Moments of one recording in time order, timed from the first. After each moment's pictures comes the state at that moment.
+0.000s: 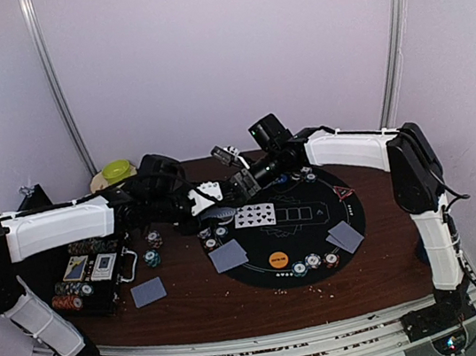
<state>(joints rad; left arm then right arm) -0.77 1.57 1.10 -0.19 0.10 0.79 0.68 2.19 1.86 -0.42 -1.04 0.13</state>
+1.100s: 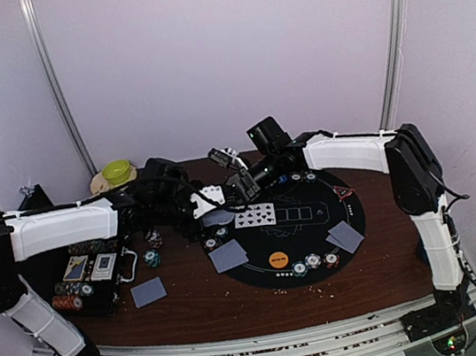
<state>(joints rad) -0.77 1.58 1.09 -0.18 0.05 0.79 0.70 2.19 1.82 -0.33 -1.16 0.23</state>
